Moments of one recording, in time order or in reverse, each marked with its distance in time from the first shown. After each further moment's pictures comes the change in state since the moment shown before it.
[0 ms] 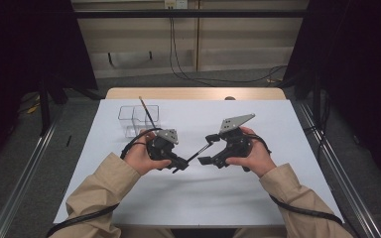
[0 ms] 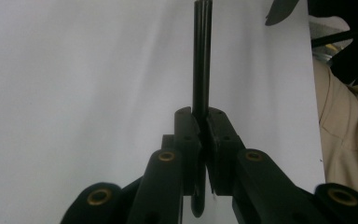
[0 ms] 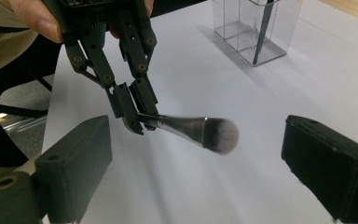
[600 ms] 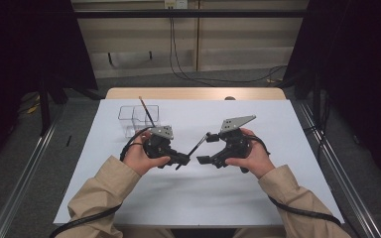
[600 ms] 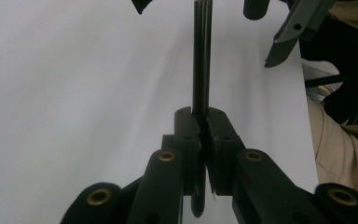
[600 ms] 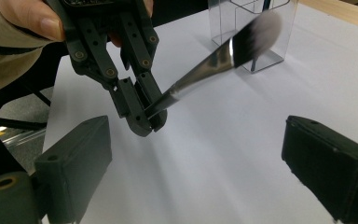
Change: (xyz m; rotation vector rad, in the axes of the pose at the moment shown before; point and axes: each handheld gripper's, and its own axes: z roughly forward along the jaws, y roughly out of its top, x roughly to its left) left arm 0.004 -0.006 -0.002 -0.157 -0.004 -0.055; right arm 0.000 -0.003 0.002 -0.046 -0.007 0.023
